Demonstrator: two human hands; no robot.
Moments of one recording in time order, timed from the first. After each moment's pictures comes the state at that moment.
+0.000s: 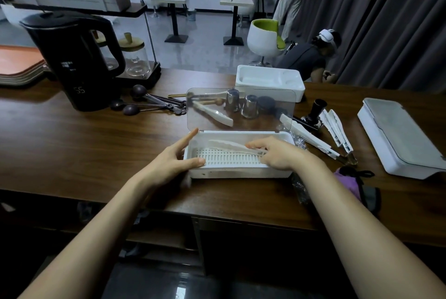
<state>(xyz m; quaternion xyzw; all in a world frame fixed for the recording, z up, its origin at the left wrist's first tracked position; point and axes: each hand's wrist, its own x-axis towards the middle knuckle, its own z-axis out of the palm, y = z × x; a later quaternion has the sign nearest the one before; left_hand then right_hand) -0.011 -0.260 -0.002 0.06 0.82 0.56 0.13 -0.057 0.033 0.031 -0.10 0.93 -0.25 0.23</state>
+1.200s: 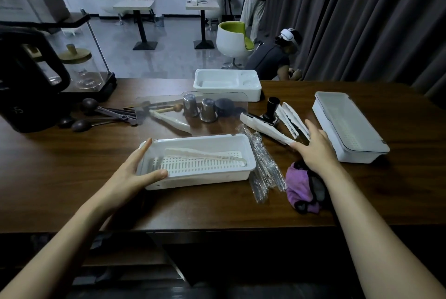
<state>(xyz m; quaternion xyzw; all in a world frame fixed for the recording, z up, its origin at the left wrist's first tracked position) -0.007 -0.236 -0.004 0.04 0.86 0.50 0.09 -0.043 0.212 0.005 0.16 0.93 -0.31 -0.06</state>
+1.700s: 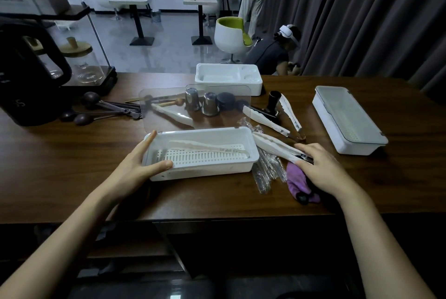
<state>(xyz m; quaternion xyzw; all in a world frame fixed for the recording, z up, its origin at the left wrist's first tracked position) -0.009 -0.236 -0.004 0.04 0.87 0.49 0.08 0.020 0.203 0.001 0.08 0.96 -0.28 0.00</state>
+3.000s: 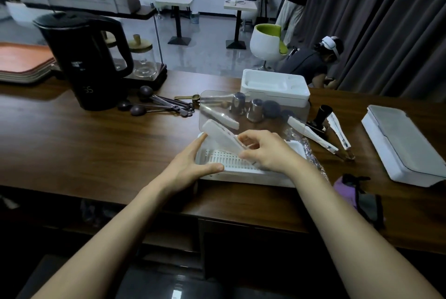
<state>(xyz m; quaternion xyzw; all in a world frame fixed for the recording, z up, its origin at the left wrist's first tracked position) -0.003 -0.240 -0.003 0.05 0.86 0.50 0.07 -0.043 -0.004 0.046 -0.14 0.92 -0.34 0.10</state>
